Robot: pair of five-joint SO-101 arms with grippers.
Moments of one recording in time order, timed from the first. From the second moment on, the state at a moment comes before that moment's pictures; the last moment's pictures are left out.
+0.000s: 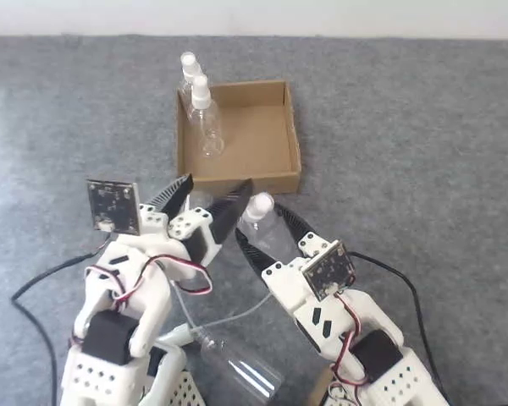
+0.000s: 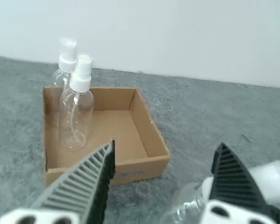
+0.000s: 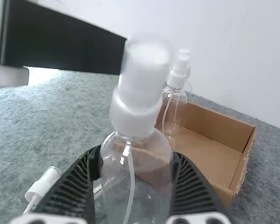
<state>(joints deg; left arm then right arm) 12.5 -83.2 69.1 48.7 20.4 -41.4 -102.9 95.2 25.3 4.1</state>
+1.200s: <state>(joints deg) 4.6 -82.5 66.5 50.6 16.0 -41.6 -102.9 95.2 25.3 4.3</state>
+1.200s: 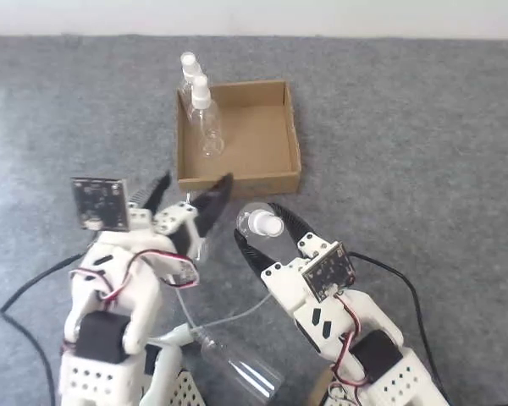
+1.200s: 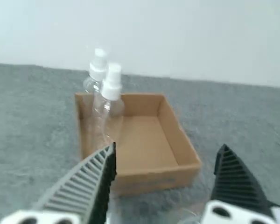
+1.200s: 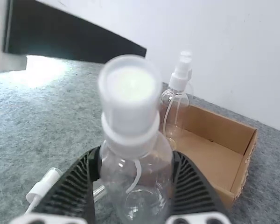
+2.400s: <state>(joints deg) -28.7 -82.5 87.6 39.0 16.0 -41.5 -103.0 95.2 26.5 4.3</state>
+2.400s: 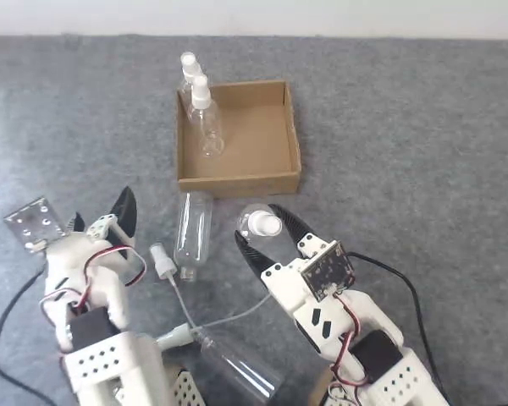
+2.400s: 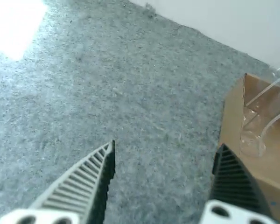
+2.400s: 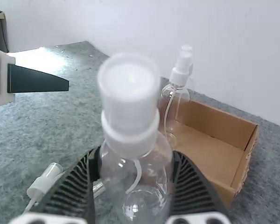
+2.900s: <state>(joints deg) -28.2 -82.5 87.6 38.8 16.0 -41.5 -103.0 85.5 33.9 4.2</state>
